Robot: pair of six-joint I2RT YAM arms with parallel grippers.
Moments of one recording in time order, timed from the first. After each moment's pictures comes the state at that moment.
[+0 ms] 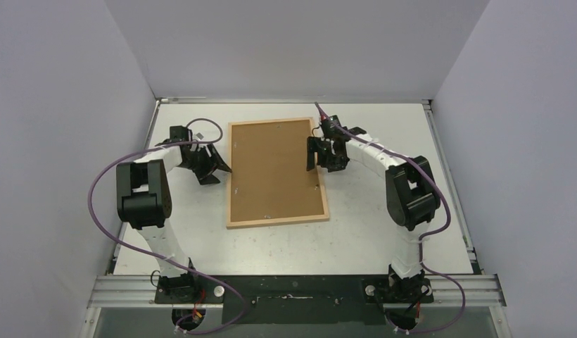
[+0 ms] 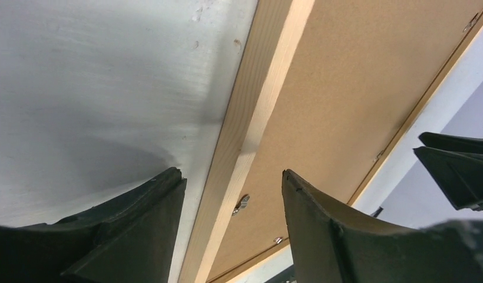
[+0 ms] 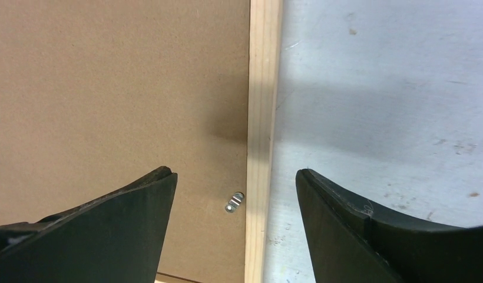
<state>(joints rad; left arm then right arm) 0.09 1.90 1.19 -0.49 0.54 -0.51 0.44 1.97 1.47 -0.61 -0.09 0.41</state>
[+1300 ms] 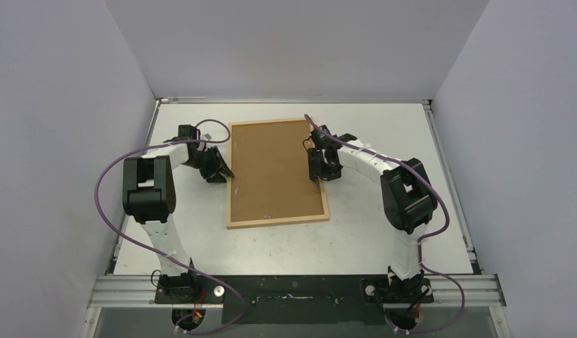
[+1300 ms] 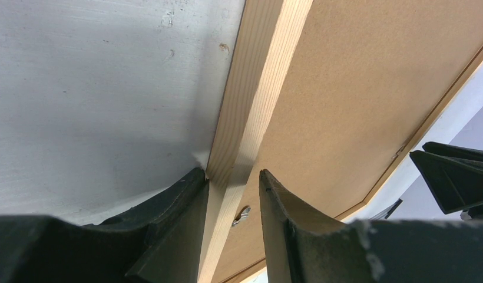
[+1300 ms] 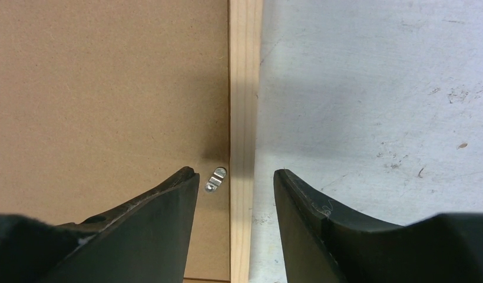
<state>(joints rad) 0.04 1.97 1.26 -0.54 0.50 -0.45 0.53 1.94 1.42 -0.68 0.09 0.41</state>
